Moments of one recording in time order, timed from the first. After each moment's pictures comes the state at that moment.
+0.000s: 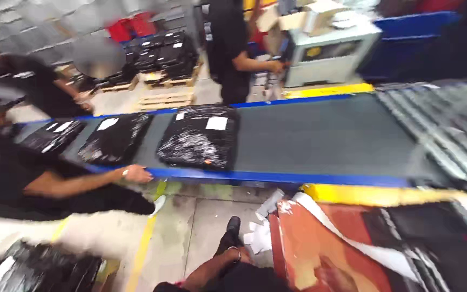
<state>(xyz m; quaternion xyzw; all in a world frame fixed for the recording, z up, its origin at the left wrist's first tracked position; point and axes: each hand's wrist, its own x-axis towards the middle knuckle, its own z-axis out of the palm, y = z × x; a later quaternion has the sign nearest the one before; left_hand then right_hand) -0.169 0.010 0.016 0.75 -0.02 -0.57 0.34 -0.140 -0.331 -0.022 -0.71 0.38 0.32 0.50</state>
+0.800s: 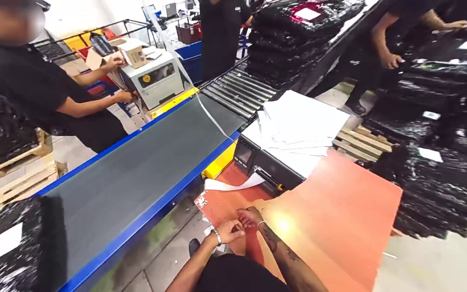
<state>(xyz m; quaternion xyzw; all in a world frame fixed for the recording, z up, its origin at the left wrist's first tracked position) -0.091 -0.153 0.029 0.70 -0.37 -0.50 0.34 -0.141 -0.343 -0.026 -0.65 0.44 0.27 0.55</state>
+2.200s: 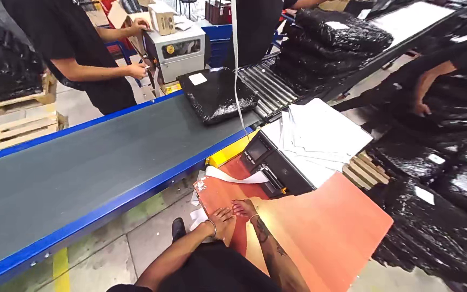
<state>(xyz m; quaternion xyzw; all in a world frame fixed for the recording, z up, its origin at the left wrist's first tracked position) -0.112 -0.141 -0.036 0.75 -0.52 -0.41 0.07 -0.128 -0.342 -0.033 -0.64 0.45 0.25 0.57</state>
